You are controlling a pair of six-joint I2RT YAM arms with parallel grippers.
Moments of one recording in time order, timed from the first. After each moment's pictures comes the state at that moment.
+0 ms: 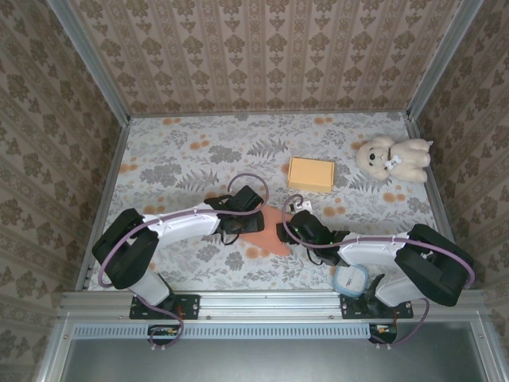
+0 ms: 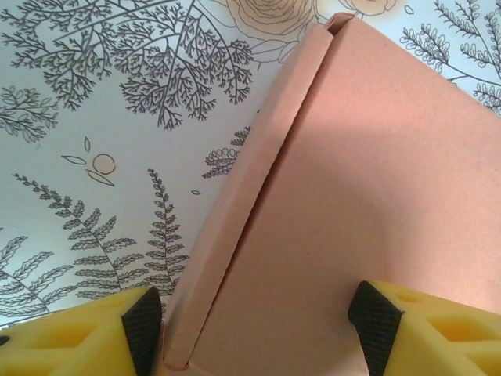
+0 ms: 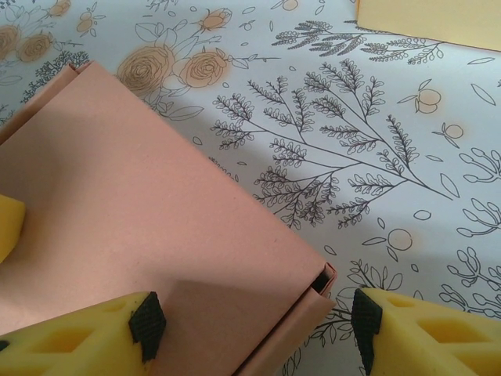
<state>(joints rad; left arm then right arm) -0.91 1.58 0.88 -0.47 -0.09 -0.87 0.84 1.40 0.44 0.22 0.31 0.55</state>
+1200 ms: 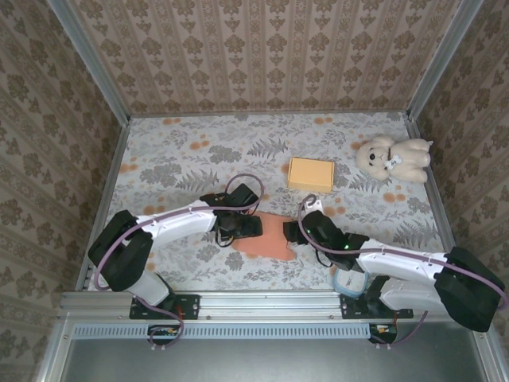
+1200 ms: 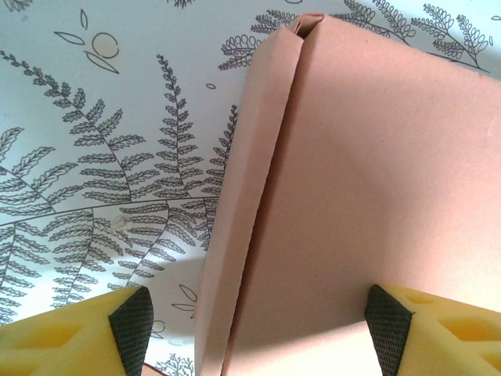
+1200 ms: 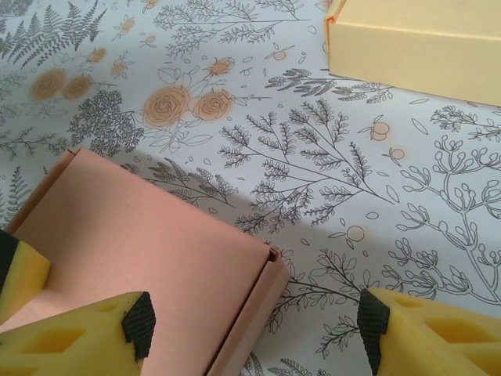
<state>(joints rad) -0.87 1.54 0.91 -0.62 0.05 -0.87 0.85 1.14 0.42 0.04 0.33 0.55</state>
